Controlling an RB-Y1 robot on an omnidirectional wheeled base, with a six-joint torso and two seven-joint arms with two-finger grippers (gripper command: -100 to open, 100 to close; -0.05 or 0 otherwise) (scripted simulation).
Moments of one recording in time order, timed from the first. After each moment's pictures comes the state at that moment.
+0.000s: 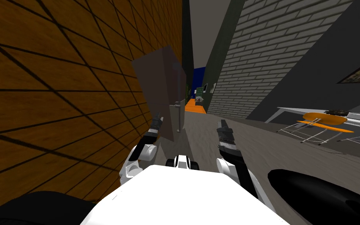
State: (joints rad) left arm 0.34 0.13 -0.05 -2.43 0.07 0.06 -0.03; right arm 0.51 0.01 -0.05 -2.34 0.08 -0.36 0.16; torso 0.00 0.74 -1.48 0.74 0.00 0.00
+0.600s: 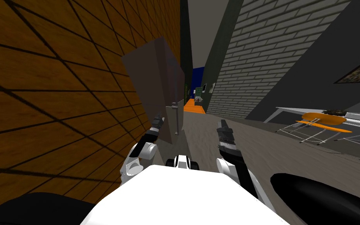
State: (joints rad) left arm 0.30 0.14 -0.06 -2.45 0.08 0.20 -0.04; right arm 0.51 0.01 -0.05 -2.34 0.08 -0.36 0.16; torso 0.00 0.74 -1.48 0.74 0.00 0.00
